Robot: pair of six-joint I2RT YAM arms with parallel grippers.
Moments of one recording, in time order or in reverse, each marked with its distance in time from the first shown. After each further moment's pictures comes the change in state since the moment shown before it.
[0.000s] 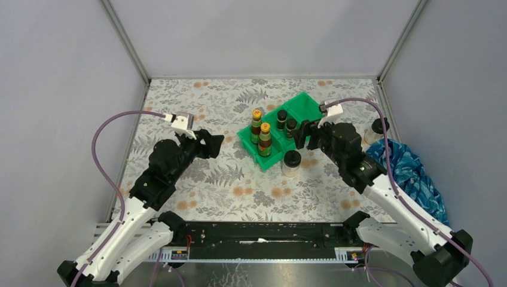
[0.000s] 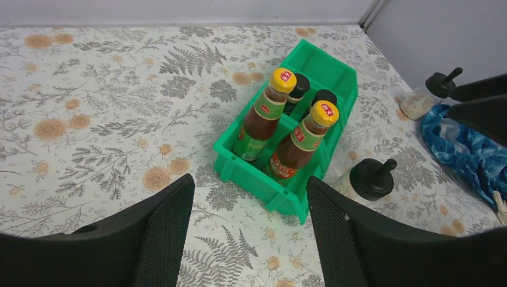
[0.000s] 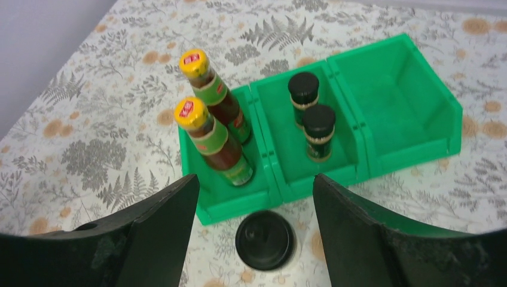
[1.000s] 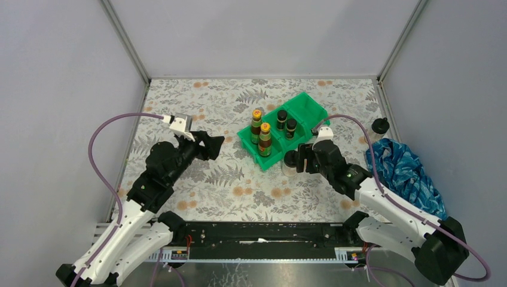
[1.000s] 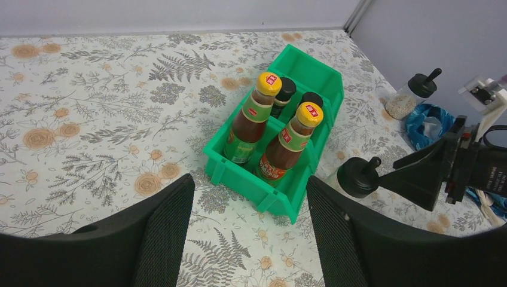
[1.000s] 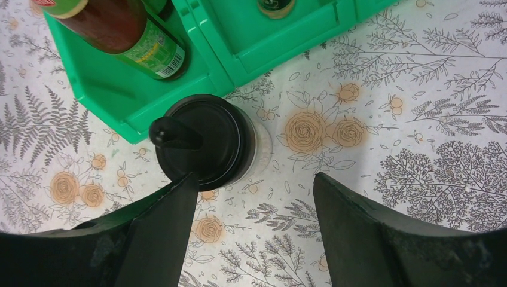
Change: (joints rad) left arm -0.013 -0.027 0.001 -0.001 0.035 0.000; right arm 0.087 0.003 -0.199 -0.220 0.158 0.184
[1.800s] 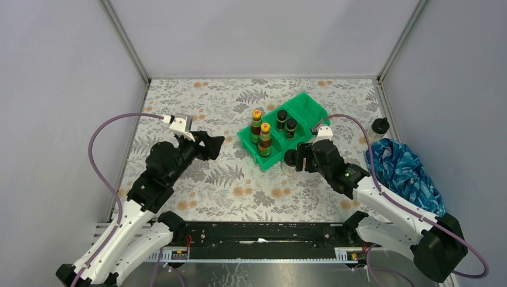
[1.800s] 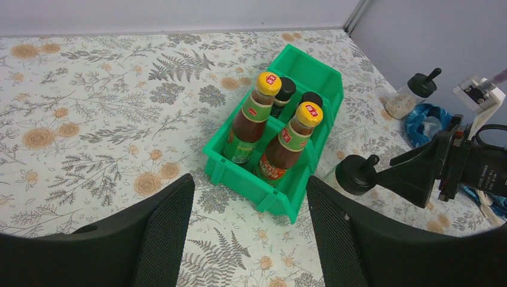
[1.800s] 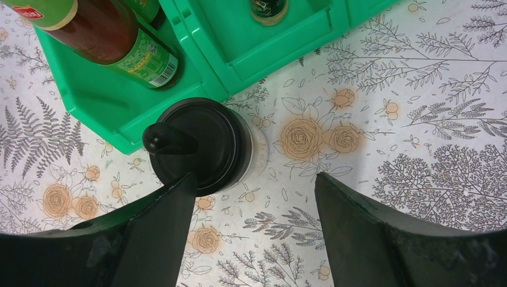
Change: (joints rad) left arm -0.002 0.000 0.000 0.000 0.000 0.000; right arm 0.003 0.038 -0.013 0.043 0.032 0.001
